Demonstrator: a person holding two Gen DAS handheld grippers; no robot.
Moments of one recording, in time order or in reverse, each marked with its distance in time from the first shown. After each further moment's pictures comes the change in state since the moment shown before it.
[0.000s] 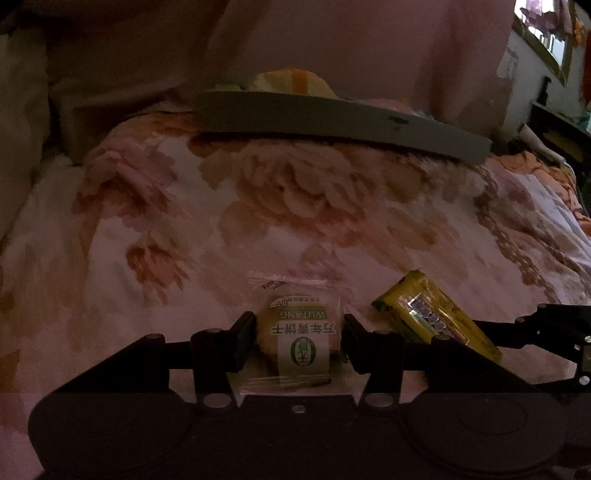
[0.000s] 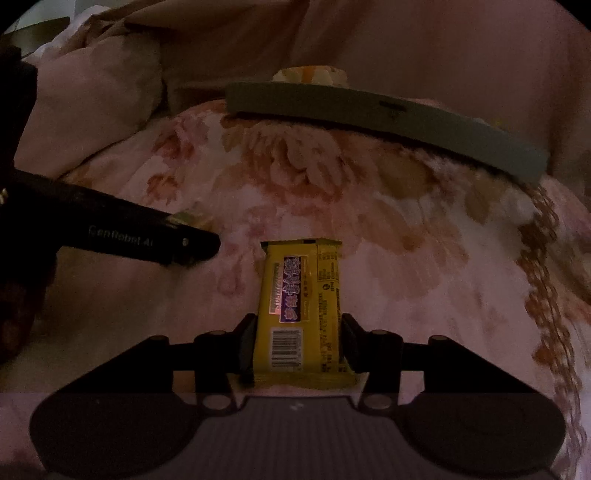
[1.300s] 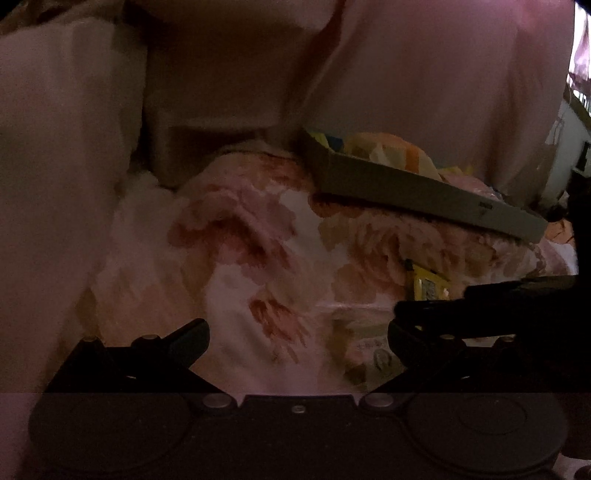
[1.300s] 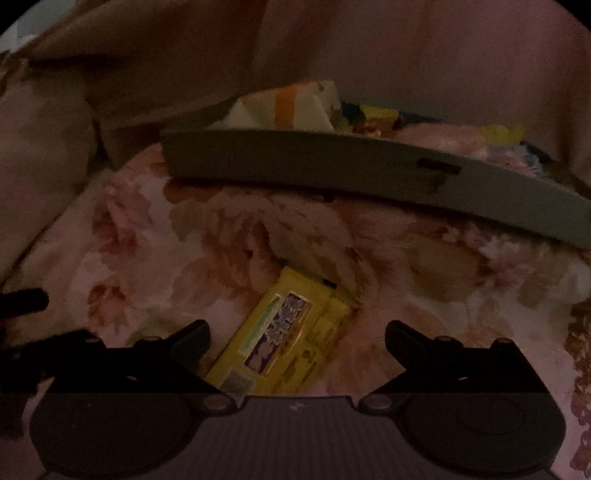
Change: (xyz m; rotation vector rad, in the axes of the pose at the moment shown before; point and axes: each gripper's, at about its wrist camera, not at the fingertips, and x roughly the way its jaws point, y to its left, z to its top) left arm -0.017 0.079 0.016 -0.162 -0.128 0.073; right arm 0.099 -0.001 0.112 0.128 0.059 -0.049
